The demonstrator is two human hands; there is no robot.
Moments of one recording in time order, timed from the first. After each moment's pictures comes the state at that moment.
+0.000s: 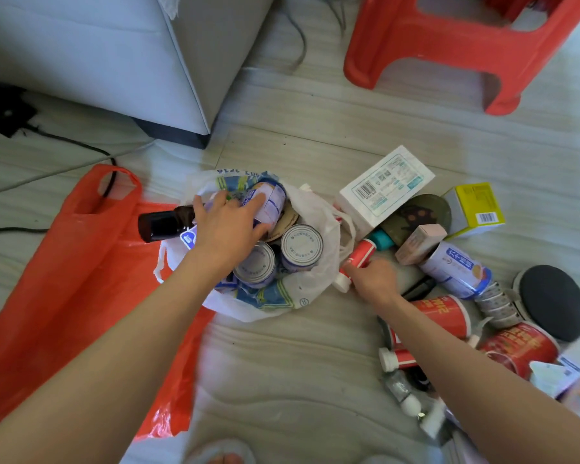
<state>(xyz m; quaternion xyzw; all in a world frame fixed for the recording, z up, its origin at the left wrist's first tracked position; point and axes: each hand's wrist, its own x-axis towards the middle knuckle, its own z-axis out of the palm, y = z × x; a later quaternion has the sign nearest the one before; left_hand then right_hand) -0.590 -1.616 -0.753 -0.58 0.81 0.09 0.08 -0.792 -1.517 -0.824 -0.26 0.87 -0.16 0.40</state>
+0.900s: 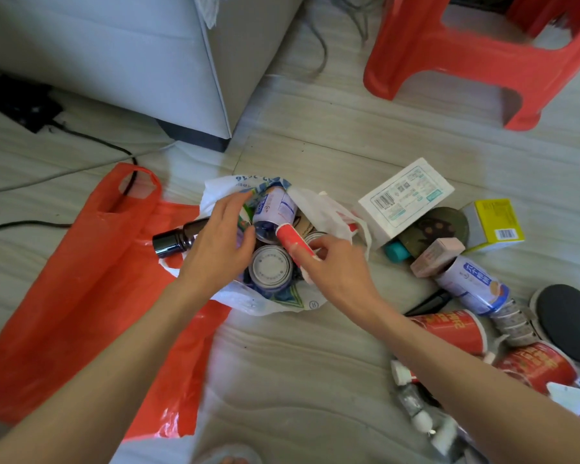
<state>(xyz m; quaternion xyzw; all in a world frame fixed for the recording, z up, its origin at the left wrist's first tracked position) -0.544 -1.597 -0.753 -0.55 0.76 0.27 -0.21 -0.712 -1.539 -0.726 -0.48 0.77 -0.20 0.38</state>
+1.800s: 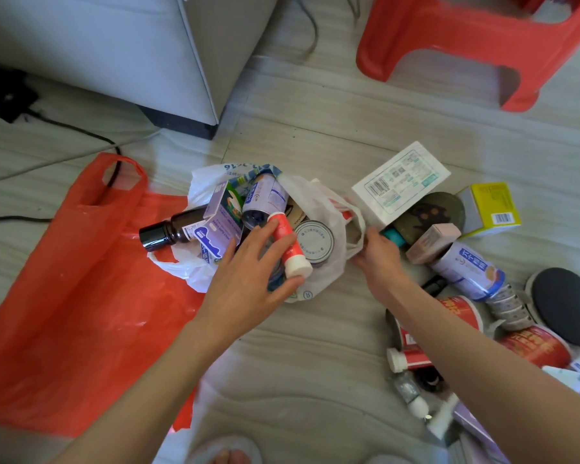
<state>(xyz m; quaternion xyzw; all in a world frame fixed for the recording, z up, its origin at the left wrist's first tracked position) -0.570 -1.543 -0.765 -0.48 0.84 0.23 -0.07 -0.776 -1.544 -0.801 -0.11 0.77 -0.41 0.47</state>
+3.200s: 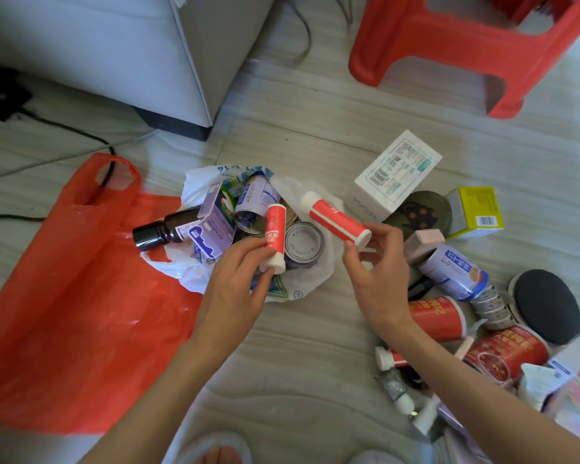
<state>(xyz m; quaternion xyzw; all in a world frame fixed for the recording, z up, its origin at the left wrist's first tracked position) -0.570 -1.525 -0.769 -0.49 0.79 0.24 -0.28 -0.759 -1.499 -0.742 -0.42 0.73 -0.47 0.27</state>
